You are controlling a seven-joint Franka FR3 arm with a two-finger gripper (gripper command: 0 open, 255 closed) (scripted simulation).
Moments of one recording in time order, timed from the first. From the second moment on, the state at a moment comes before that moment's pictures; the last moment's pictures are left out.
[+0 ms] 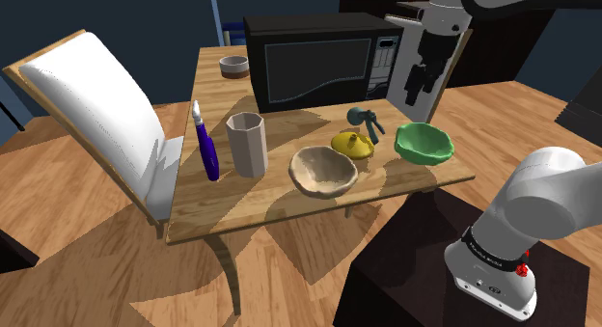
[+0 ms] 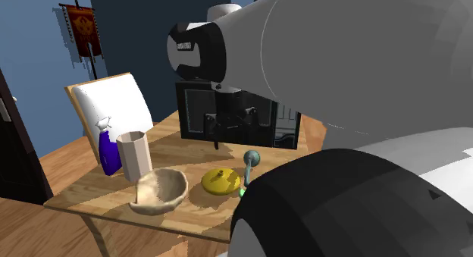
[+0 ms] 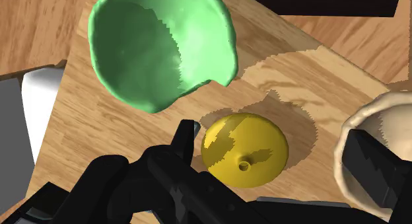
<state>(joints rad) 0.00 -0.79 -0.03 -2.41 -0.08 1.65 -0.01</state>
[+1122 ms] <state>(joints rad) -0.09 -0.27 -0.12 -2.27 -0.07 2.01 0.11</state>
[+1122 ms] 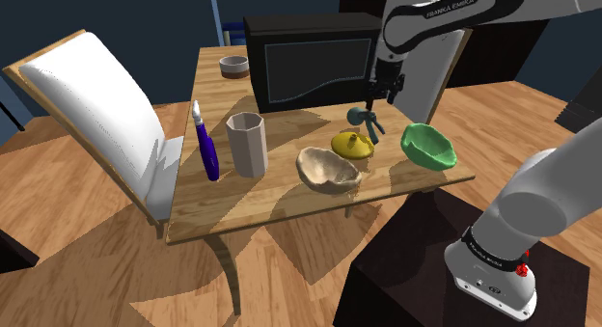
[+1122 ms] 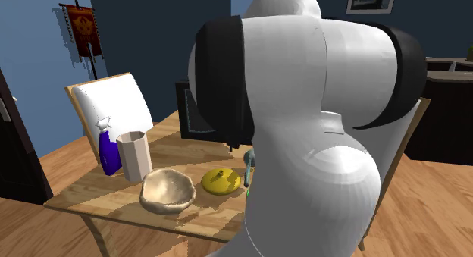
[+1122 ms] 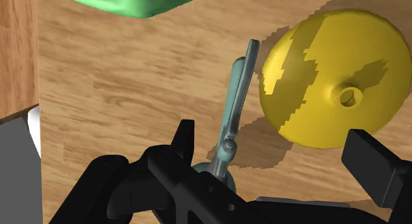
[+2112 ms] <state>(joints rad) -0.12 -0.02 -0.16 -2.22 -0.03 2.19 0.13</state>
